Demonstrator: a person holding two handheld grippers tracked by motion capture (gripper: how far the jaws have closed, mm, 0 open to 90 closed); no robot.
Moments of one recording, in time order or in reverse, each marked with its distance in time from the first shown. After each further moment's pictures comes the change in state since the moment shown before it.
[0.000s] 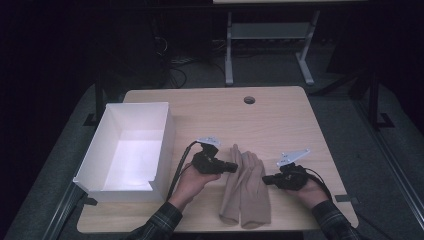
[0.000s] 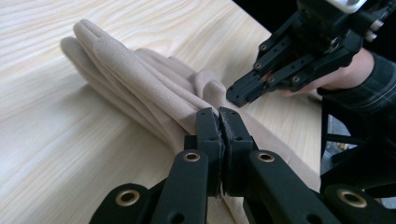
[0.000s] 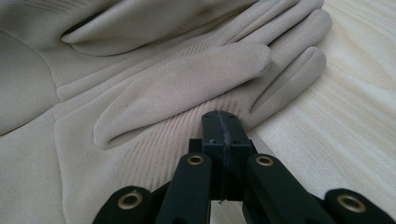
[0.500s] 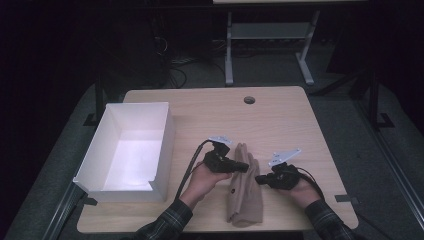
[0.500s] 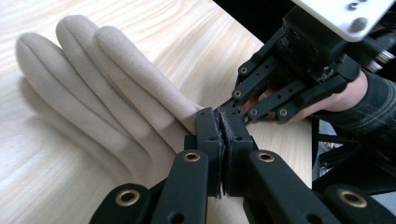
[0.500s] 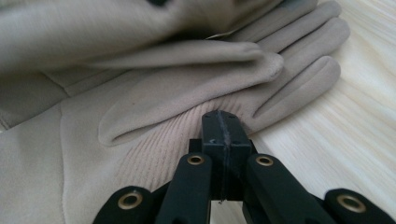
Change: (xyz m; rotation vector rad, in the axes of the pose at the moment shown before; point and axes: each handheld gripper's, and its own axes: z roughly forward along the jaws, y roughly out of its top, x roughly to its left) left arm -0.004 0.010 0.029 0.016 -0.043 -0.006; right arm 0.011 0.014 0.016 -0.003 0.016 -0.022
